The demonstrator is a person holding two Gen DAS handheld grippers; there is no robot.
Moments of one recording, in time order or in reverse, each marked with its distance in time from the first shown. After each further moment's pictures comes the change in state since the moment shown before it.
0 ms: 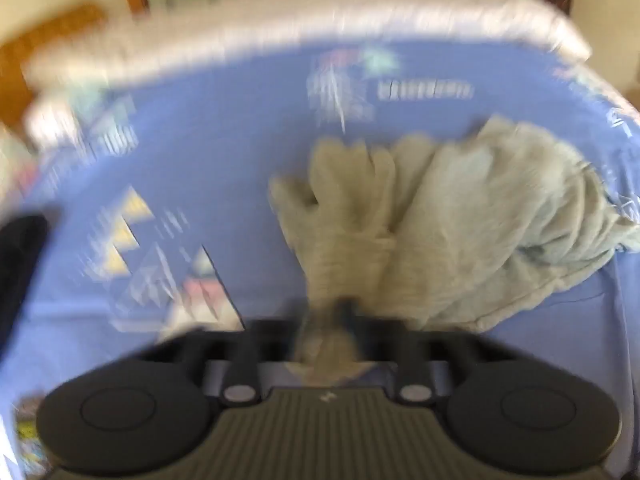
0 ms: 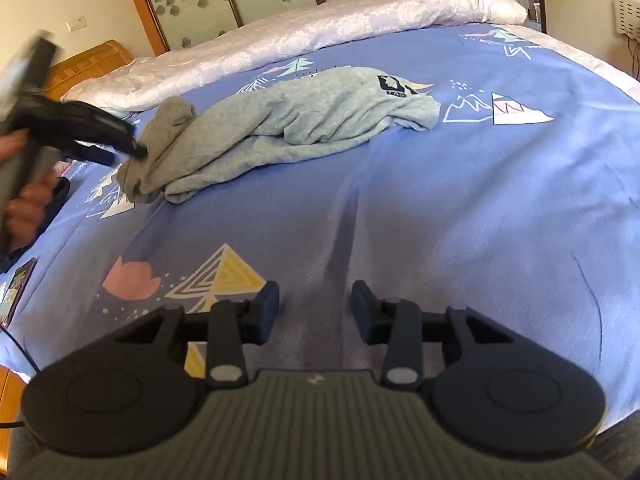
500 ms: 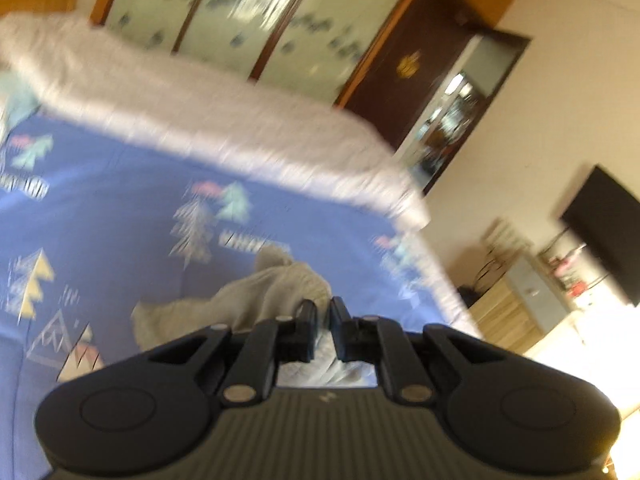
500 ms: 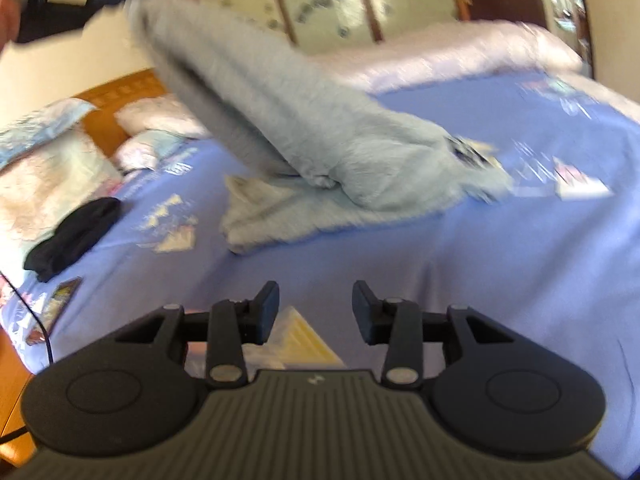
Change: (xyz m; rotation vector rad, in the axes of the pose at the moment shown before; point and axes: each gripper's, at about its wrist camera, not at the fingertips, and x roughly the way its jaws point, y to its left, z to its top) left arm -0.235 0.016 0.058 -0.220 -0.343 -0.556; right arm 0.001 0.034 0.035 -0.093 -0.121 0.174
